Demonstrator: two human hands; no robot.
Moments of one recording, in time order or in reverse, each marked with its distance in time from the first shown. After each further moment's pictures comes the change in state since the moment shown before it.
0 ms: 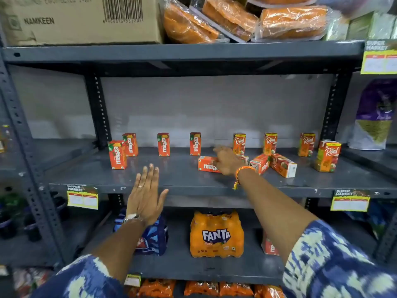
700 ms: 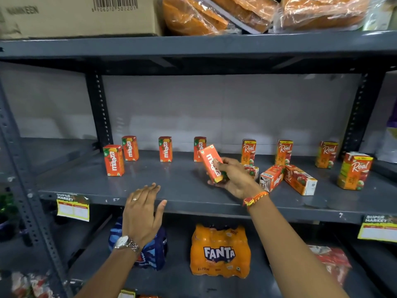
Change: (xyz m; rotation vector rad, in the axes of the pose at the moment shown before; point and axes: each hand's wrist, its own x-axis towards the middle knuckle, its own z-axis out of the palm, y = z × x) left_hand 0.005 0.006 0.013 -0.094 0.159 -0.092; right_hand -0.002 -0.004 0.006 1.491 -0.136 0.334
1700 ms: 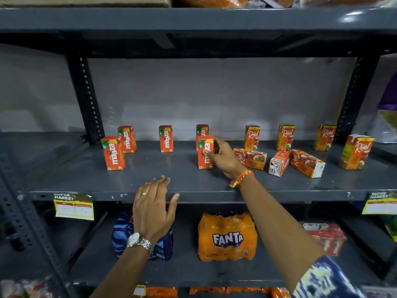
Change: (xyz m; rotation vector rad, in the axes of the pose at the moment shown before) left_hand 0.001 -0.015 0.011 -0.051 0.045 0.079; right_hand 0.042 0.017 0.044 -0.529 0.112 -0.297
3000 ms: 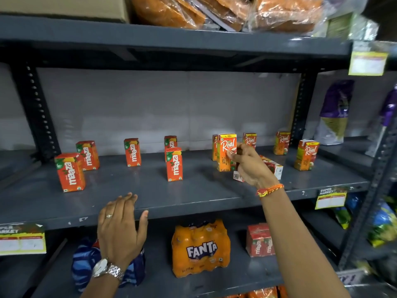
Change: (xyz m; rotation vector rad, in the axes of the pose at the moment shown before) left_hand -0.001 0.009 0.002 -0.015 0.090 0.002; right_hand -0.052 -0.001 -0.127 0.388 0.203 0.090
